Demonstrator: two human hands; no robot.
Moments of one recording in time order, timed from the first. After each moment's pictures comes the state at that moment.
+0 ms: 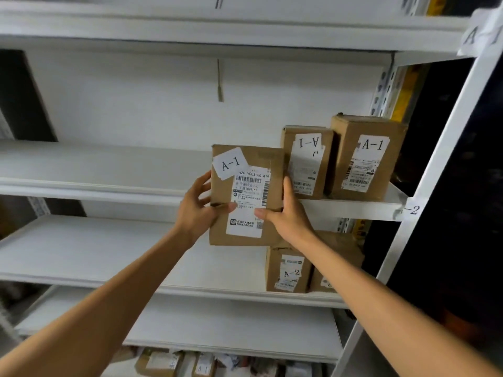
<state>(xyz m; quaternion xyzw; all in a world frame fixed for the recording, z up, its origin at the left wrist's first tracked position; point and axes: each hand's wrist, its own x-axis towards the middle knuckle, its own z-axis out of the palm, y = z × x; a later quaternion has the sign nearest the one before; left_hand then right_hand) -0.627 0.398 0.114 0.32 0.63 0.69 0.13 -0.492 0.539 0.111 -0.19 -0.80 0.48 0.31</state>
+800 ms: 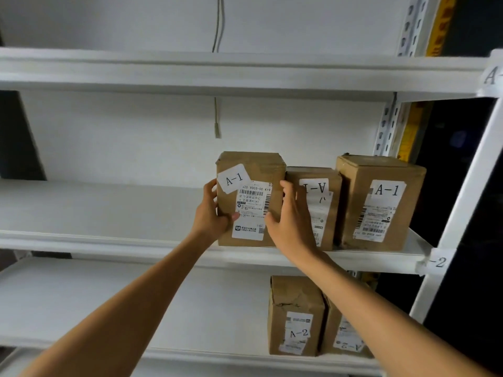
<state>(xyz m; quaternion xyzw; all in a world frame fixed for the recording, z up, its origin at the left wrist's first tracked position) -0.695 0.495 0.159 0.36 0.70 0.62 0.06 -0.564 0.599 0.155 -0.21 -0.84 0.21 0.47</state>
